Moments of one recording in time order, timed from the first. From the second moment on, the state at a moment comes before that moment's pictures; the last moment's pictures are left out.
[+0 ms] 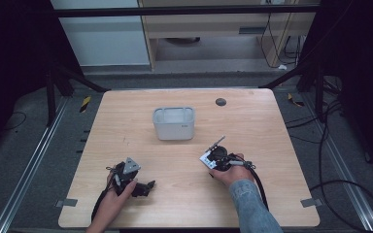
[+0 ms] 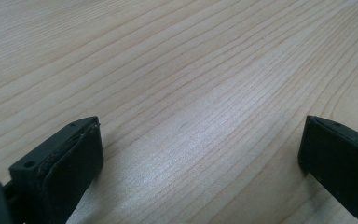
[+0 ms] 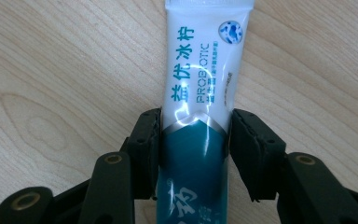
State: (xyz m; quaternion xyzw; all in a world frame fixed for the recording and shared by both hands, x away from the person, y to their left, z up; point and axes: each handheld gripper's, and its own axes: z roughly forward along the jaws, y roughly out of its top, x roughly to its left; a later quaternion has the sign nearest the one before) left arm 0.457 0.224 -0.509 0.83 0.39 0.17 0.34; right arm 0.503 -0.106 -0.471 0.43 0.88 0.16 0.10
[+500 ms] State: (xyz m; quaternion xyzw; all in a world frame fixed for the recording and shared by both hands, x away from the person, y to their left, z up) left arm 0.457 0.224 -0.509 0.83 0.39 0.17 0.34; right arm 0.508 -0.109 -0.470 0.44 0.88 0.15 0.08
